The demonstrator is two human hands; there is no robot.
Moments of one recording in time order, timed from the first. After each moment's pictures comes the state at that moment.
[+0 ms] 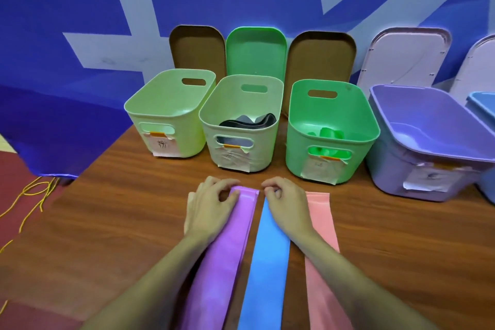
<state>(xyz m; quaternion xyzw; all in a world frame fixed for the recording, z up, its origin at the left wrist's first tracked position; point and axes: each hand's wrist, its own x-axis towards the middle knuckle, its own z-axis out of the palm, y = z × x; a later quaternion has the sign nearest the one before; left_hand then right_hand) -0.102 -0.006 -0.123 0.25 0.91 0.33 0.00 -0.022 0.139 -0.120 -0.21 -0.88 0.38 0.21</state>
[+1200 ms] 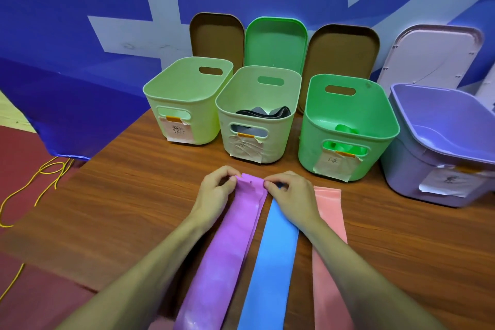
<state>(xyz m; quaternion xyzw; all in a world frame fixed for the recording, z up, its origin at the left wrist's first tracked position) -0.100 -0.021 -0.116 0.22 0.76 0.60 0.12 -0.027 0.142 -0.128 -0.18 -0.88 0.39 0.20</state>
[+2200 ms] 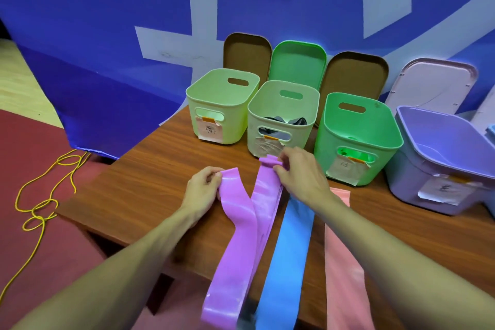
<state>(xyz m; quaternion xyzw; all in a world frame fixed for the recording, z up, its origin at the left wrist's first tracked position) -0.103 -0.097 -0.114 0.14 0.80 0.58 0.04 -0.024 0.096 -0.045 -0.12 -0.96 0.18 0.17</state>
